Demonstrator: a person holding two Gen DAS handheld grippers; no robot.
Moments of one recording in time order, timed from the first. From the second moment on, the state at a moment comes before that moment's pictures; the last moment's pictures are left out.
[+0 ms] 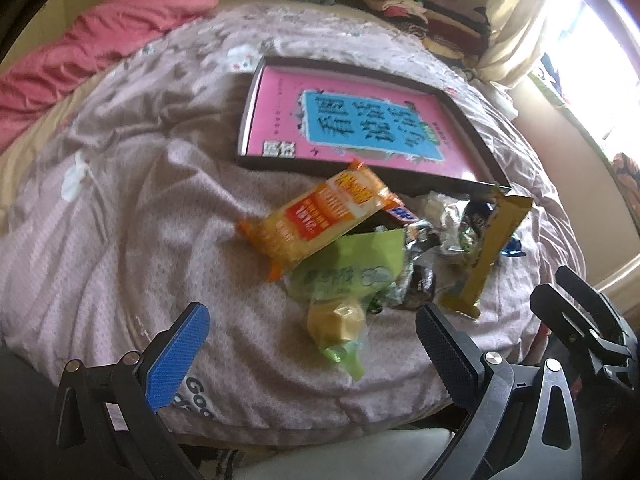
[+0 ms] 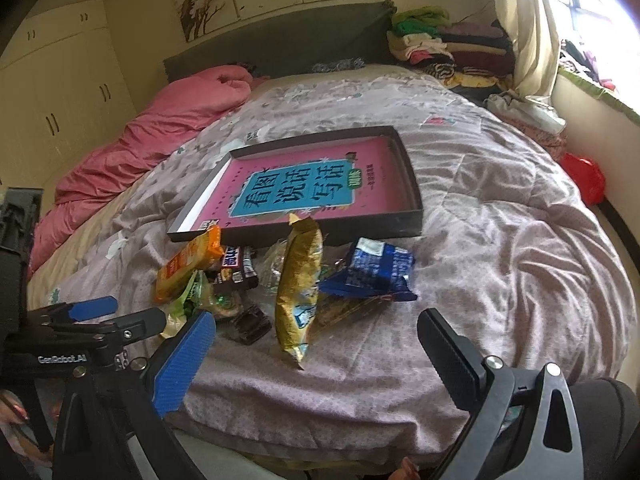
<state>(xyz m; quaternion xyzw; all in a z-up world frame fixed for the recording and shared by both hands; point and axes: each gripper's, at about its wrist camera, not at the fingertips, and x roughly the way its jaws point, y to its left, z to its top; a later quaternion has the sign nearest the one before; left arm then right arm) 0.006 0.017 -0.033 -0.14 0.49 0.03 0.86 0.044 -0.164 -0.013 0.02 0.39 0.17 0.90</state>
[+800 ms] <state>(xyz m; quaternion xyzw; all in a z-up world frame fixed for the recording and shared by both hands) 0.032 0.017 -0.073 -0.19 0.53 -0.02 0.83 0.077 -0.141 -0.046 0.02 0.44 0.22 0.87</state>
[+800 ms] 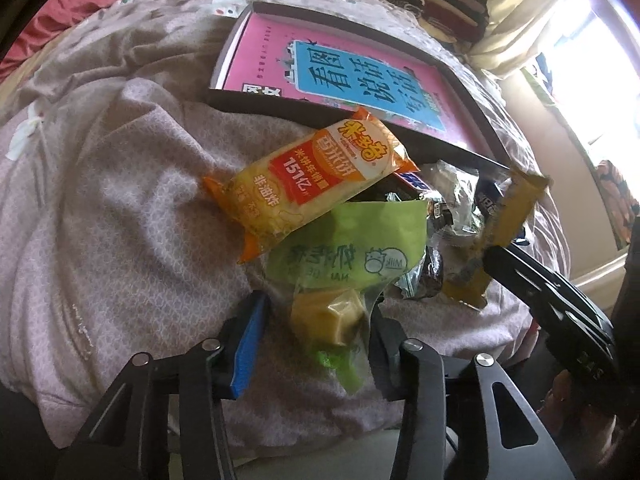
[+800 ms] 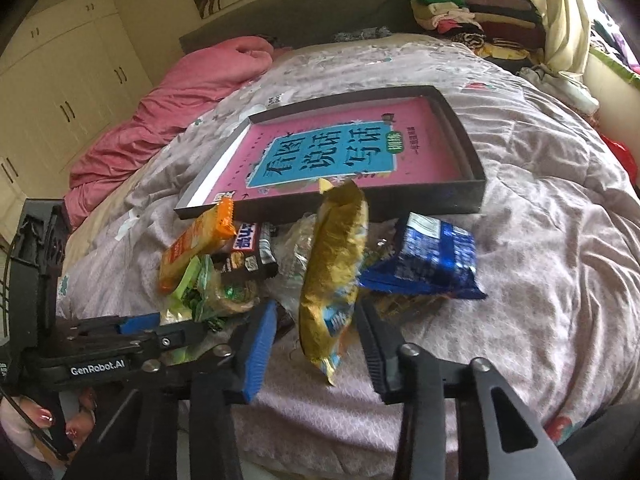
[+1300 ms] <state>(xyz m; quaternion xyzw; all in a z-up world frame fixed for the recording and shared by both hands) 0.024 0.020 -0.052 -0.19 0.50 -0.06 0.84 0.079 -0.142 -0.038 0.03 0.41 0.24 0.88</state>
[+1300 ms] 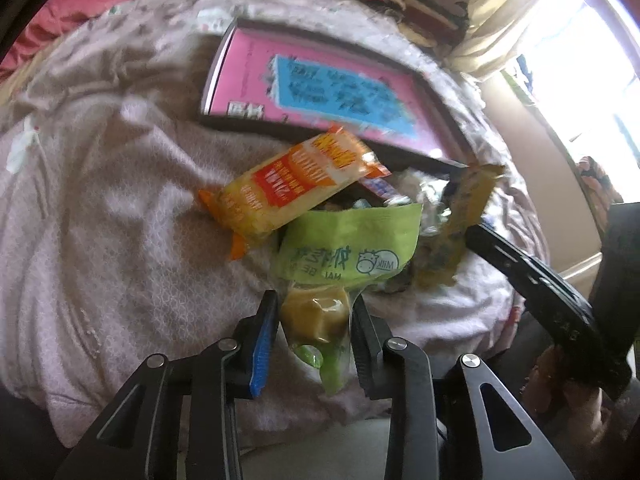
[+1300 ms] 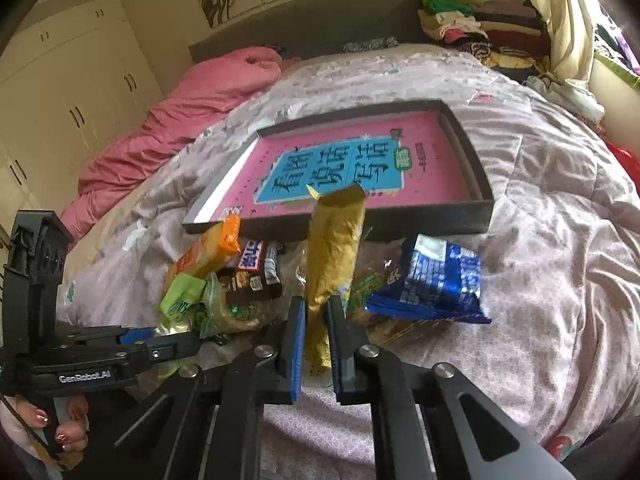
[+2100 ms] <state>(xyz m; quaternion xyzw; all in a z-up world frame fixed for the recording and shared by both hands) 0.020 0.019 -0.008 -0.17 0.44 -0.07 0.88 0.092 -0.129 -0.058 0.01 0.45 0.22 0.87</state>
